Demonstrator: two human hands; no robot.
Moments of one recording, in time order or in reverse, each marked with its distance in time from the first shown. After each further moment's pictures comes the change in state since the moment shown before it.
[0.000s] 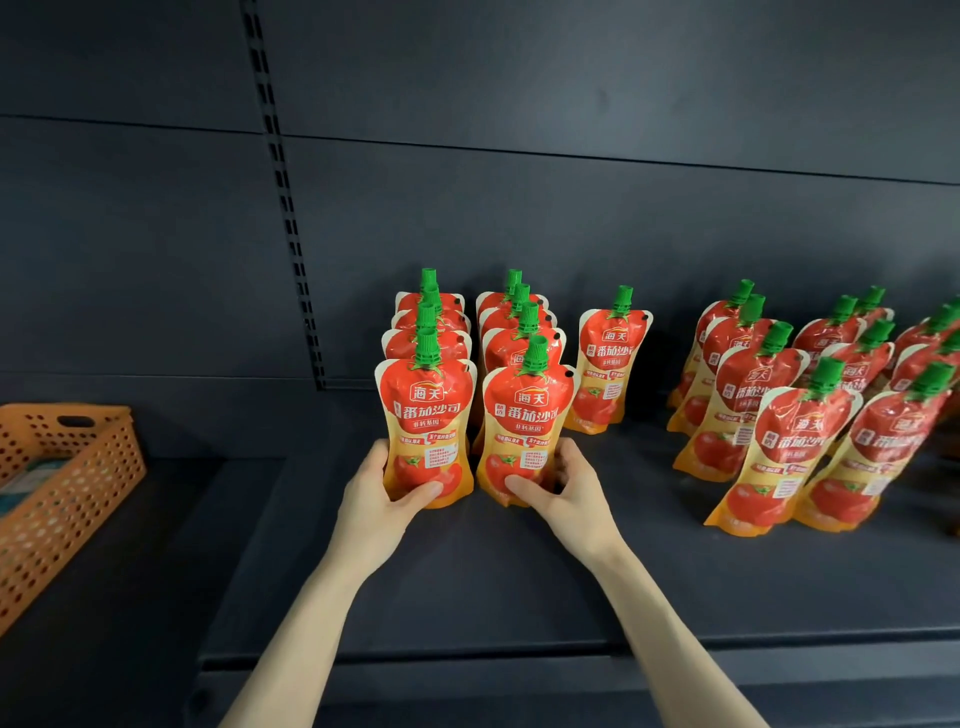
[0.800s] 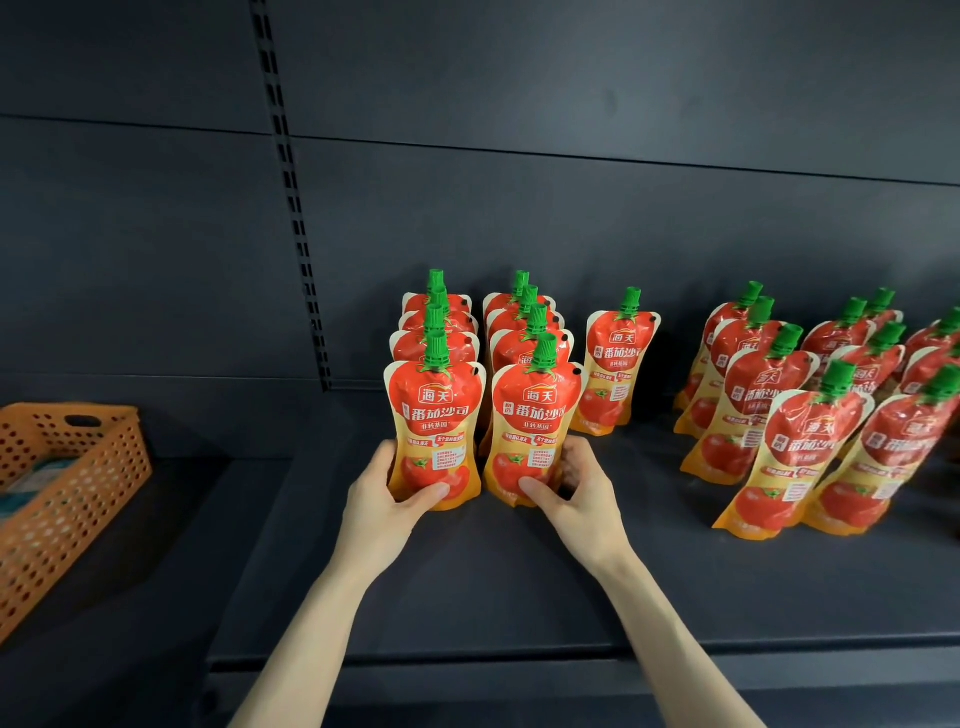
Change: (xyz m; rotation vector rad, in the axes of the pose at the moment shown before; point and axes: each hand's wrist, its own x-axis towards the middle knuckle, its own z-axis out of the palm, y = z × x) left_hand -0.001 -0.002 -0.002 -0.008 0.013 0.010; right_hand -0.004 0.000 0.001 -0.046 0.043 -0.110
